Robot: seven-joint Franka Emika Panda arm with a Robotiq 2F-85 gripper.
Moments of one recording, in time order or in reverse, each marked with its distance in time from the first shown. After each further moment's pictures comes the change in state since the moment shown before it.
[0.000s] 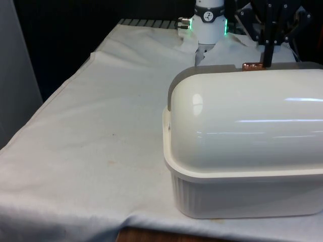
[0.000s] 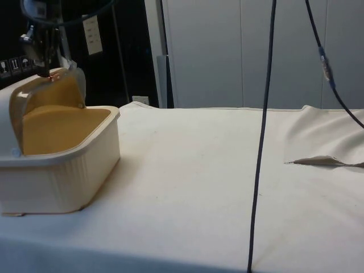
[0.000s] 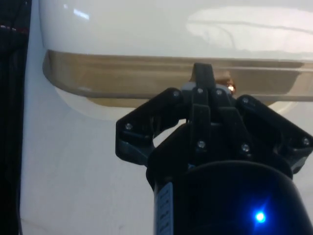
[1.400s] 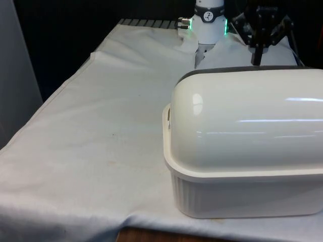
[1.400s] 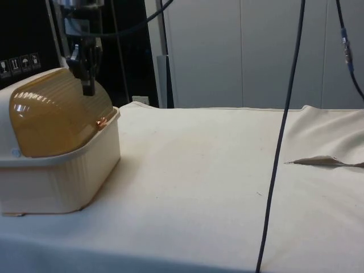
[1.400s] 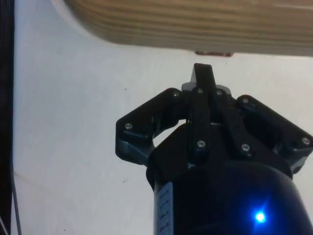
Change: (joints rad) arm 0.013 -0.209 0.023 -0.388 -0.024 0.051 0.000
